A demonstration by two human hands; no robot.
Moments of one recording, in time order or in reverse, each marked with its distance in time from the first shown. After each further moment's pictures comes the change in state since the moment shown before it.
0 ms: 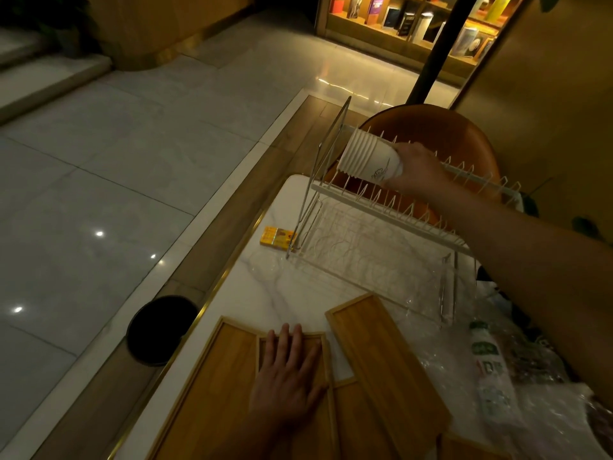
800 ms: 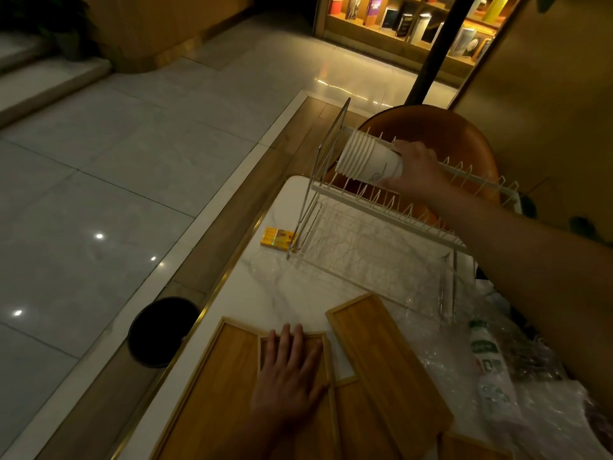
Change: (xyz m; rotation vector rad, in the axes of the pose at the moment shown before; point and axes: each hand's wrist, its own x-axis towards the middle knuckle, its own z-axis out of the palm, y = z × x) left_hand 0.000 0.000 -0.003 -0.013 -0.033 -0.016; right_hand -0.006 0.005 0.000 -0.013 0.043 -0.015
